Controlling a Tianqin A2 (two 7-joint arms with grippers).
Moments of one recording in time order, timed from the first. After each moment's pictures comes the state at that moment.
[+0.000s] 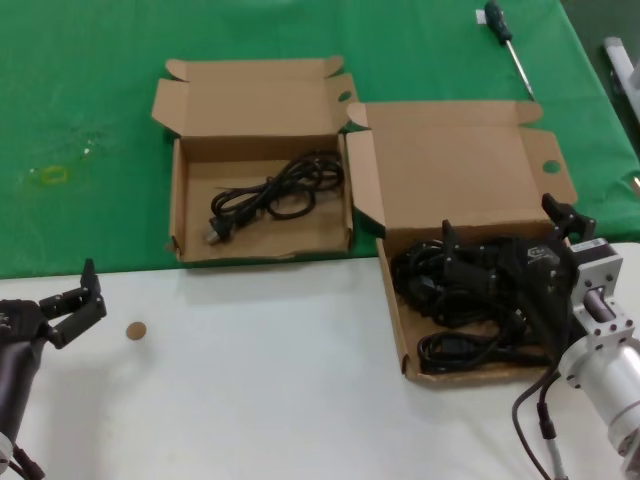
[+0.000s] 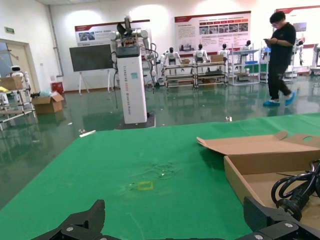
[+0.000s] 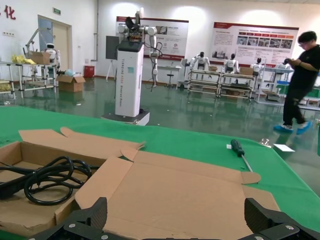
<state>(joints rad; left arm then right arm) 0.00 -0.30 1.60 -1.60 -1.80 0.00 0.00 0.03 0.30 -1.62 1.58 1.79 -0.02 -0.02</state>
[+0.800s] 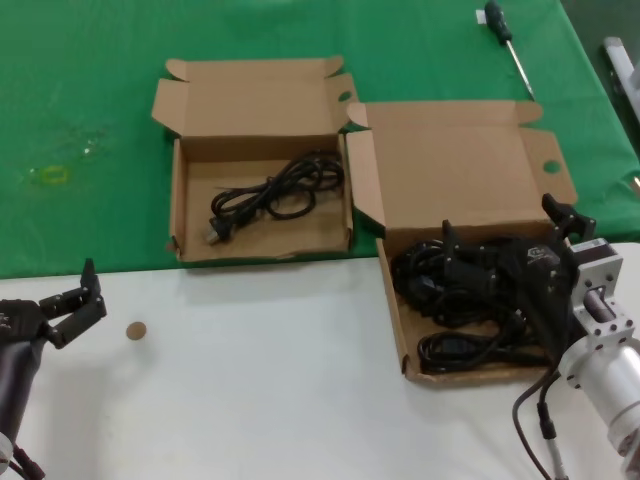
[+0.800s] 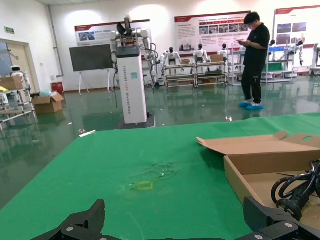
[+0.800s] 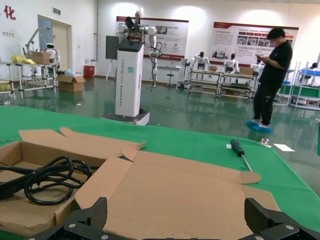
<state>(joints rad) 0.00 -0.30 1.60 -1.60 -1.80 0.00 0.00 0.03 0.30 -1.62 1.58 1.79 -0.02 -0.02</state>
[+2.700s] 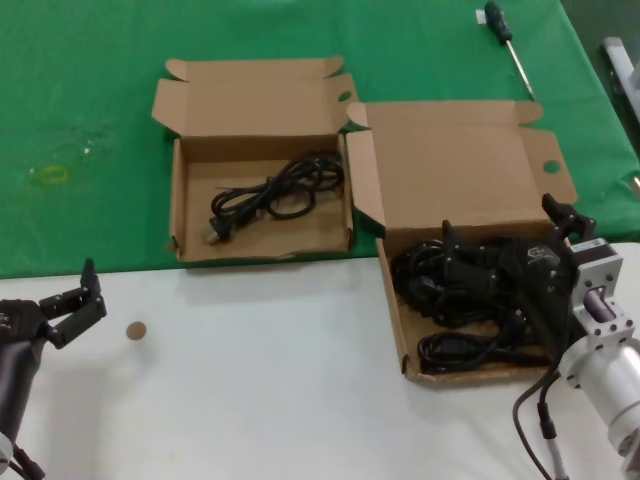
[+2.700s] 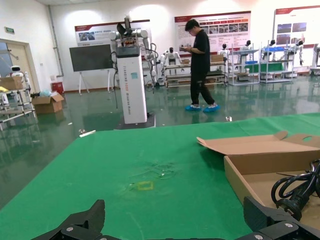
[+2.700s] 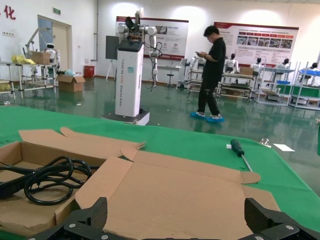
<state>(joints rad) 0.00 -0.30 1.60 -1.60 -1.80 0.00 0.00 0.03 0.30 -1.62 1.58 1.79 -0.02 -0.02</state>
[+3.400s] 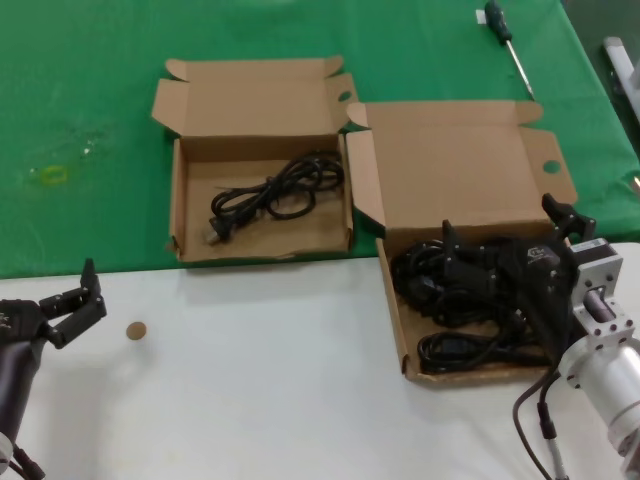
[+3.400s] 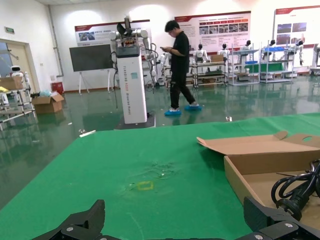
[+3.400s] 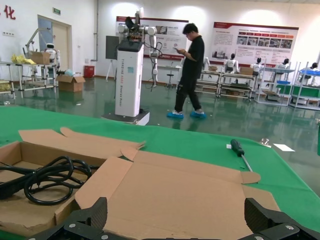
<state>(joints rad) 0.00 -0.30 1.60 -1.60 -1.80 0.00 0.00 0.03 0.30 -1.62 1.58 1.79 -0.02 -0.02</state>
